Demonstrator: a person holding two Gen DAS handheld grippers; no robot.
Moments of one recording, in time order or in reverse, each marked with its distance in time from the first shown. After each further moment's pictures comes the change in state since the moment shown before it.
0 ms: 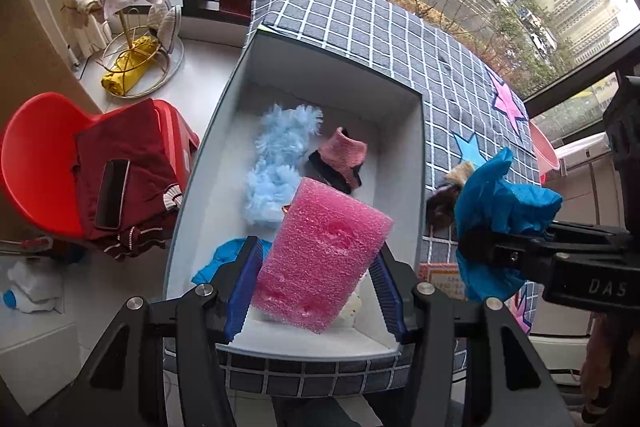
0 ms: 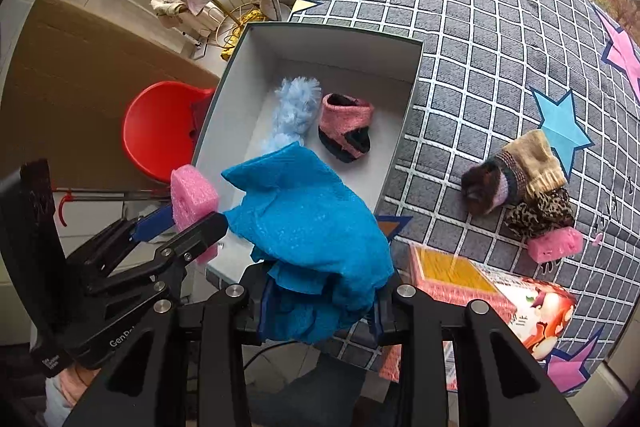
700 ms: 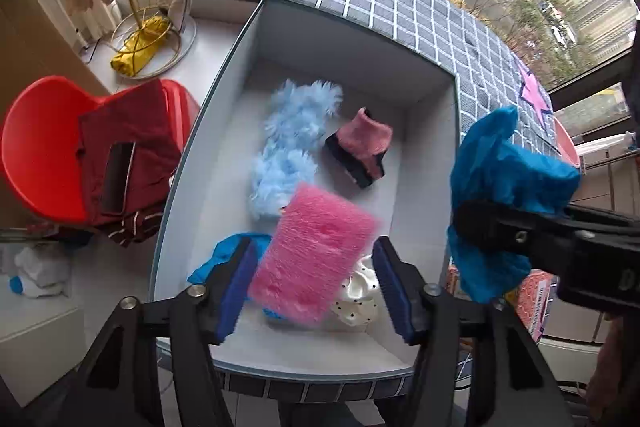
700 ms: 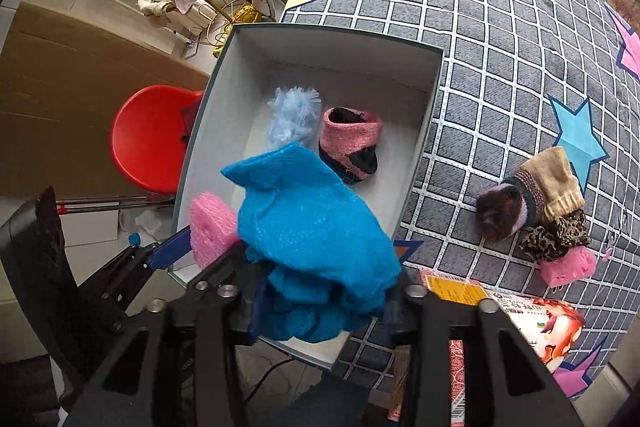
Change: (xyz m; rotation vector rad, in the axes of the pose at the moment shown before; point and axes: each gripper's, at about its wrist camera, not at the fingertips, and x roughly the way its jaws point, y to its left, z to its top) left arm 0.035 -0.001 0.003 -0.033 0.080 0.066; right arm 0.025 0.008 0.028 0.004 0.020 -0.004
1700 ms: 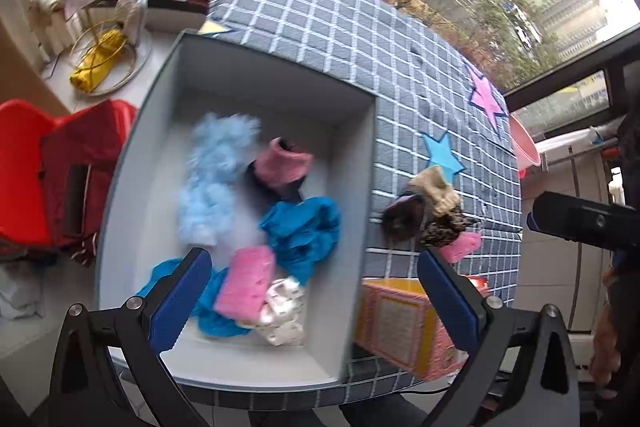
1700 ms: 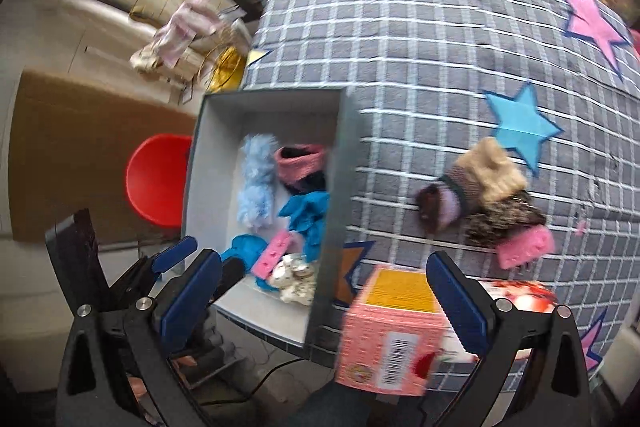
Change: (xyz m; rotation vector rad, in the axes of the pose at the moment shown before) left arm -0.012 -0.052 0.026 0.052 -0.023 -0.146; right arm -0.080 -0.089 -0.011 0.185 -0.101 0.050
